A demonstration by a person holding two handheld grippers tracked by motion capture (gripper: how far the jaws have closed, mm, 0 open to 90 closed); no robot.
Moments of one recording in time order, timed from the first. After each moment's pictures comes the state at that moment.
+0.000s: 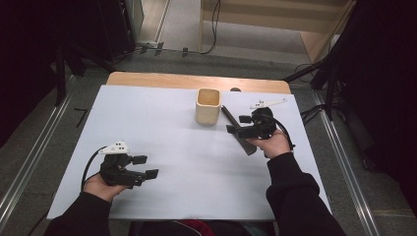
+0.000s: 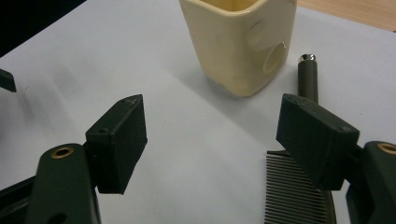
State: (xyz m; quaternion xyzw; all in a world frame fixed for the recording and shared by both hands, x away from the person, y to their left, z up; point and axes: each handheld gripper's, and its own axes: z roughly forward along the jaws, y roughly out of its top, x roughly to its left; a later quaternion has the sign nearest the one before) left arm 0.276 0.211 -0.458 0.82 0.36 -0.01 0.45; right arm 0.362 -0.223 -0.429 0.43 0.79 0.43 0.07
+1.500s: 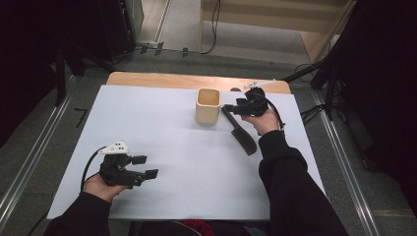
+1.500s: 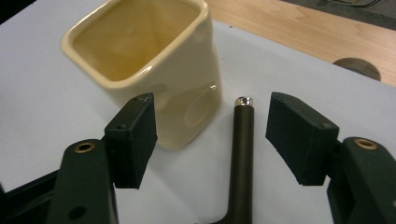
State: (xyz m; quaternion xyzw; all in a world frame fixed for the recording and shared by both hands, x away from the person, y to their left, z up) left arm 0.276 0.212 -0.459 0.82 0.36 -0.01 0.45; right arm 0.444 -0.221 -0.440 0.46 0.78 0.41 0.10
